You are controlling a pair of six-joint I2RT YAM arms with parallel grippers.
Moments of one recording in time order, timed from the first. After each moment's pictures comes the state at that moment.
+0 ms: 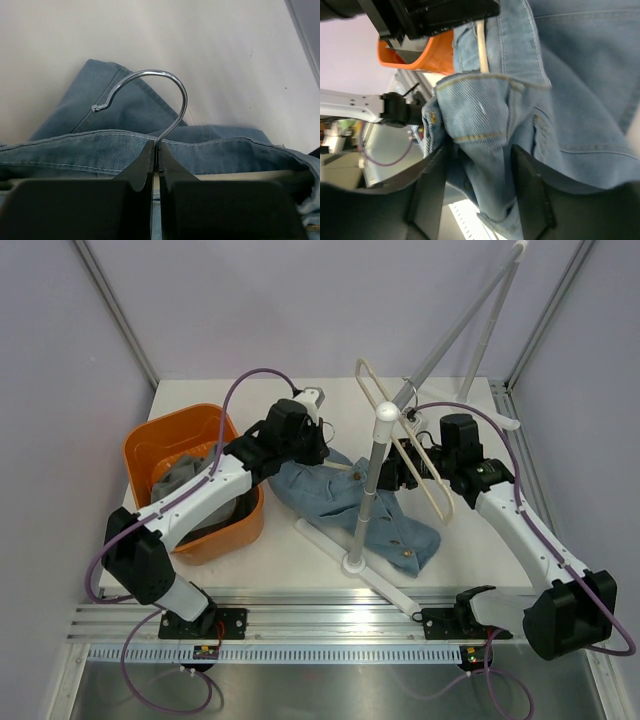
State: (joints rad) left arm -0.66 1.51 1.30 -0.35 0.04 -0.40; right arm 0.30 1.21 1.02 -0.42 -0.82 0.35
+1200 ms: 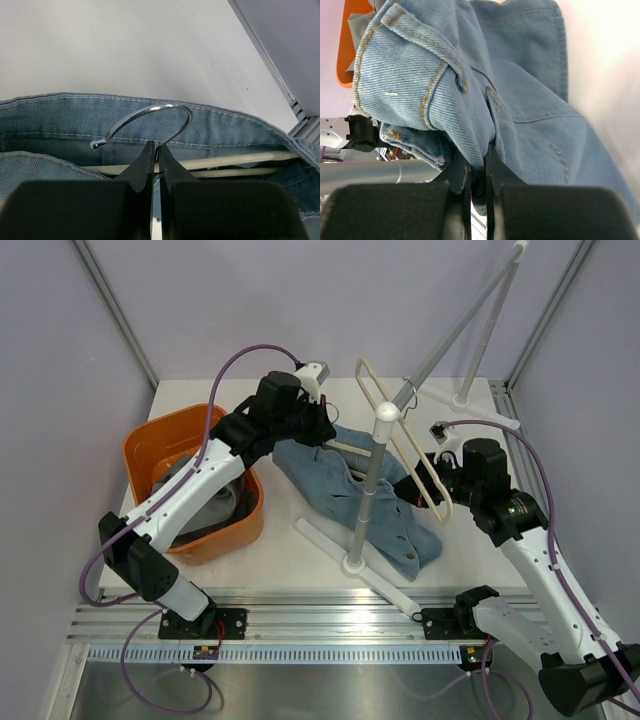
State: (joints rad) left arm -0.65 1.56 1.63 -0.57 0.15 -0.33; right arm 0.33 0.90 0.97 -0.60 -0.47 0.38
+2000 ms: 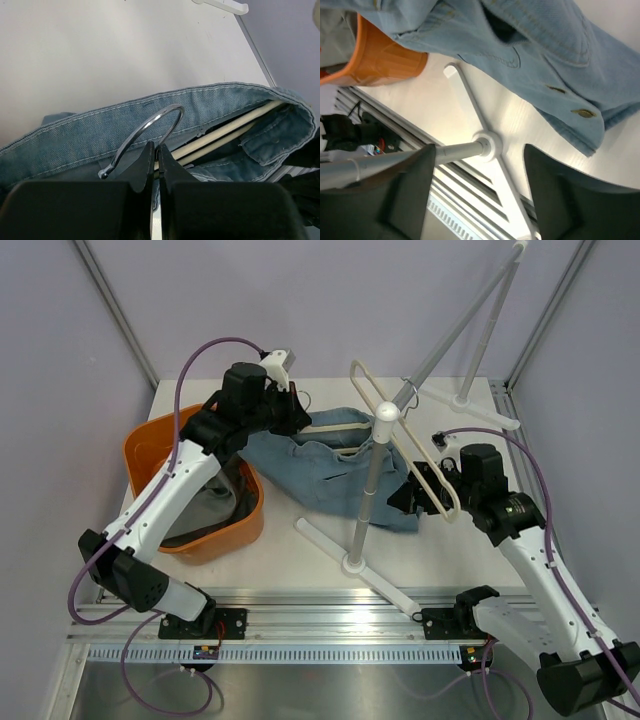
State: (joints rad) left arm -0.52 1.46 1.58 -0.58 0.19 -0.35; right arm 0.31 0.90 0.93 -0.68 -0.44 0.38
